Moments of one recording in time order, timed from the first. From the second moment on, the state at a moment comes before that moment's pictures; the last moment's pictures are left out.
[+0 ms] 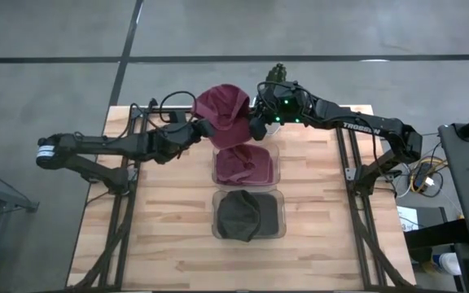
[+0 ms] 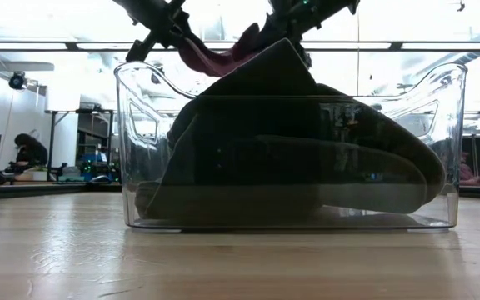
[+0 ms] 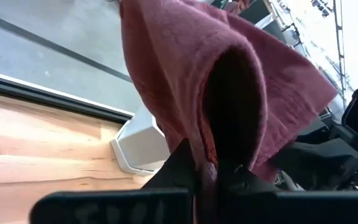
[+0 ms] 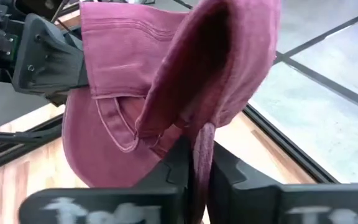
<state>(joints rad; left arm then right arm) 0.08 1.18 0.98 -0.09 -0.75 -1.14 -0.37 1.52 1.38 -0.28 -0.05 0.26</state>
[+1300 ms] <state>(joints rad) 0.08 0.87 0.98 -0.74 -0.53 -0.77 -0.40 1.59 1.64 -0.92 -0.42 -0.21</state>
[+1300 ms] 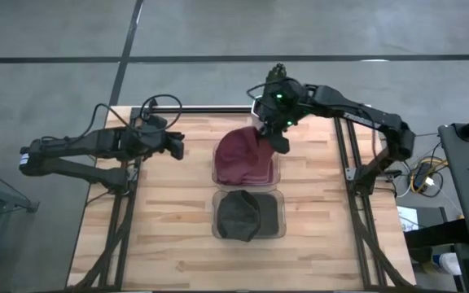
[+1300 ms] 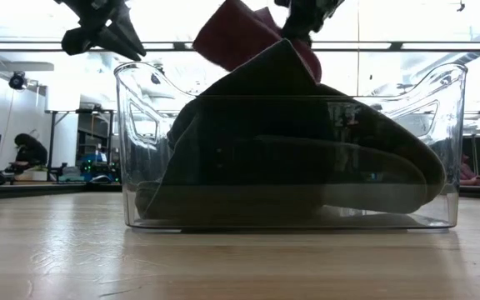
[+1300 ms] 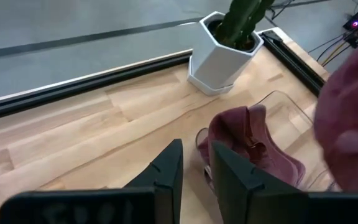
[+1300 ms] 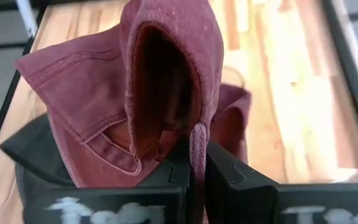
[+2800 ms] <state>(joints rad) 0.08 0.91 0.84 -0.80 -0.53 -0.83 -0.42 2.10 1.90 -1.20 -0.38 -0.40</state>
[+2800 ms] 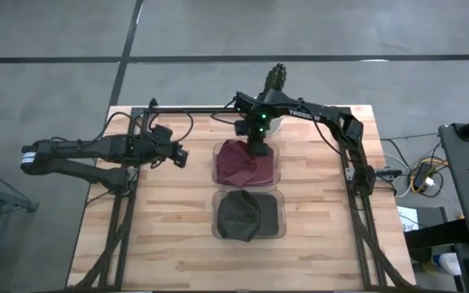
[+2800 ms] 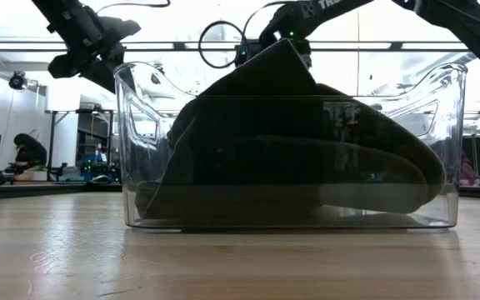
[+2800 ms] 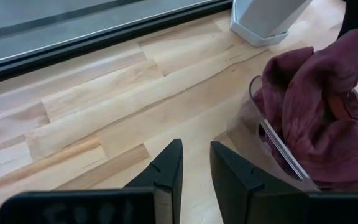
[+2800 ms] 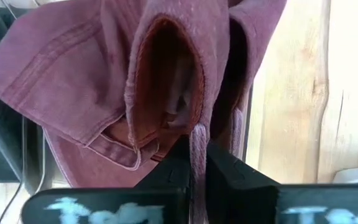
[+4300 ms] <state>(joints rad) 0.08 0.91 0.84 -0.80 -0.54 -0.84 -0.36 2.02 1.91 -1.05 -0.26 -0.42</state>
